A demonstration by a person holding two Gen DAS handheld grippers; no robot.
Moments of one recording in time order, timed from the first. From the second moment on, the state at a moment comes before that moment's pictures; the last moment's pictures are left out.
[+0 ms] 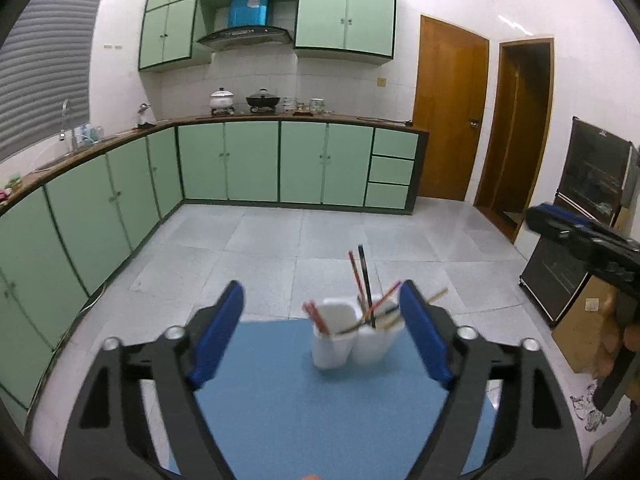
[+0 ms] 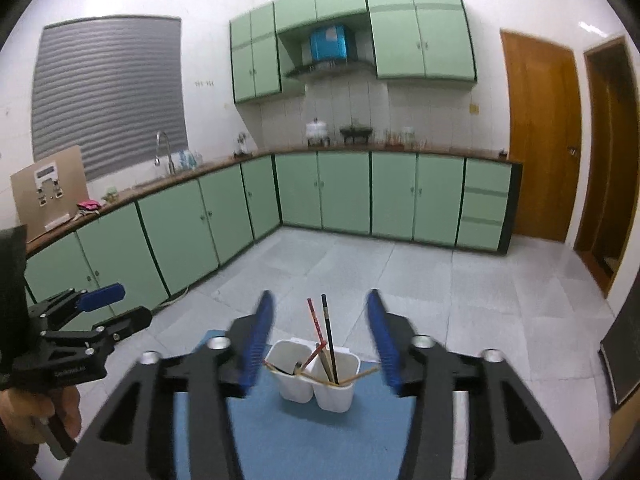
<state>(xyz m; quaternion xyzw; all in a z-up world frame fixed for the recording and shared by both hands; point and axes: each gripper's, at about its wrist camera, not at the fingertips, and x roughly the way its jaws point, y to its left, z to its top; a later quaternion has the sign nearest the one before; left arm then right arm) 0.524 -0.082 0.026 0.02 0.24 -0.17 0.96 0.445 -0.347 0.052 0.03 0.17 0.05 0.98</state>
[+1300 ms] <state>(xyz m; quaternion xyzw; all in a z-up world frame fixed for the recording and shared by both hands) 0.129 -0.010 -0.023 0.00 0.26 -0.08 0.96 0.080 -0.253 -0.042 0.06 0.21 -0.06 0.97</state>
